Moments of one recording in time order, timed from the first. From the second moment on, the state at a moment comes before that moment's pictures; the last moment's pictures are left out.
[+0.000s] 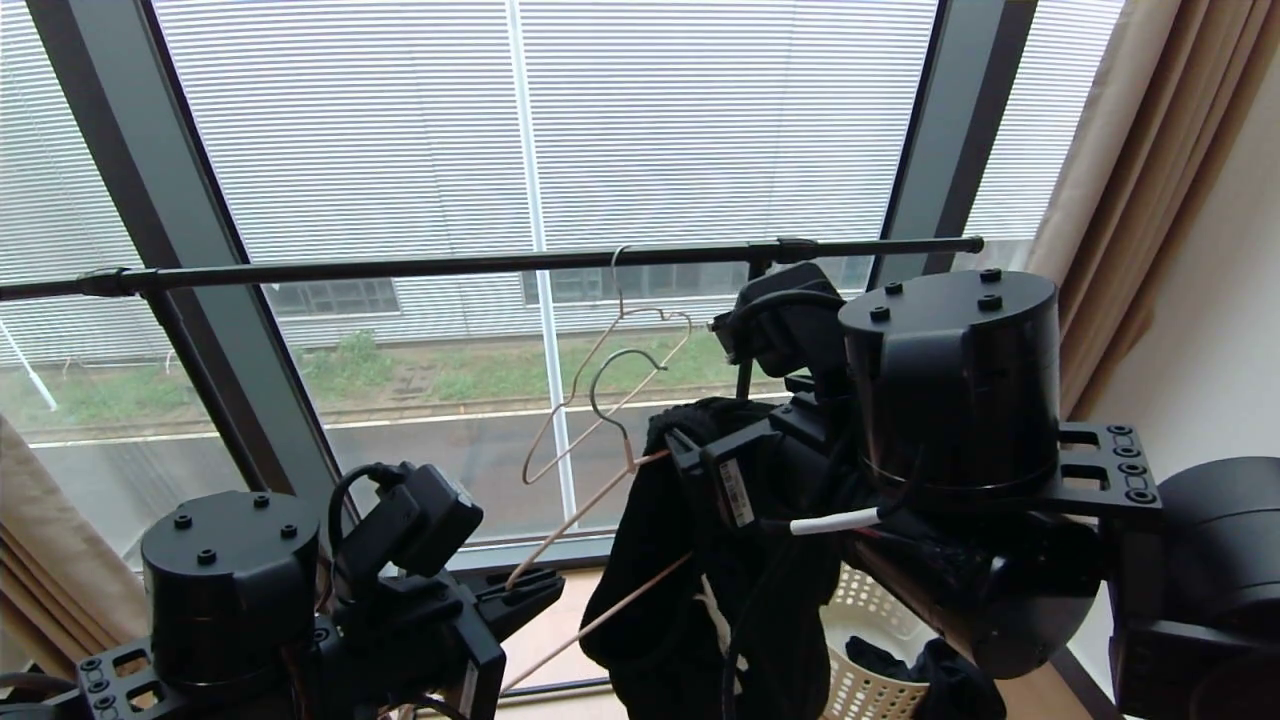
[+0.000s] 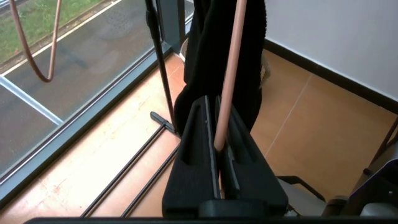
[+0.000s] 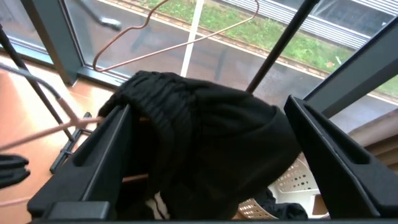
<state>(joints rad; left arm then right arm) -0.63 1.60 -0.30 -0.93 -0.19 0.06 0.97 1.73 -1.06 -0.28 -0.66 0.05</state>
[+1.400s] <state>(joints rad) -0.63 1.53 -0.20 -0.96 -0.23 0.11 0.49 1.54 -1.35 0.57 0.38 -0.72</state>
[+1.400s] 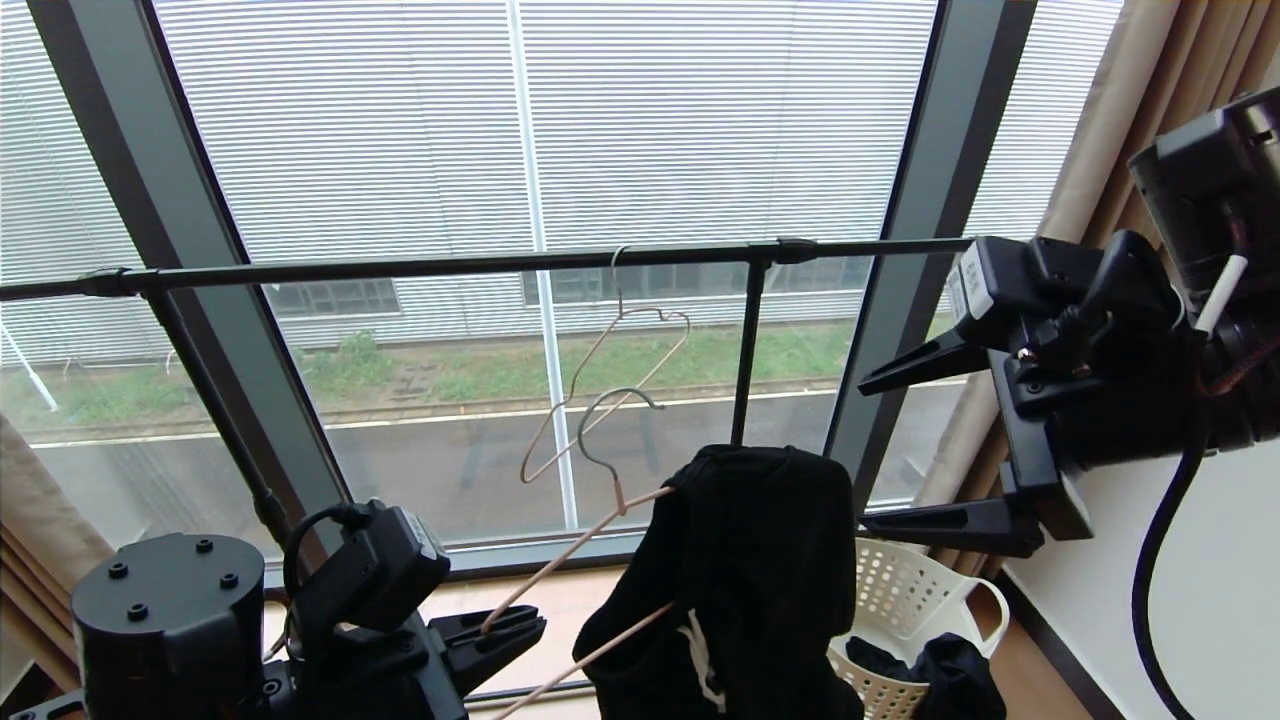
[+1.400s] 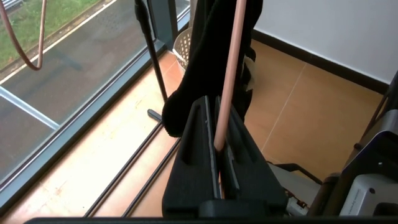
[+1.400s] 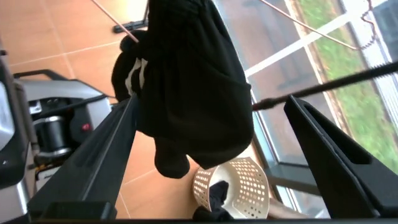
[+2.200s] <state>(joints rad) -0.66 1.51 -0.19 -0.96 -0.23 0.11 0.48 1.90 -1.71 0.75 0.47 -0.77</state>
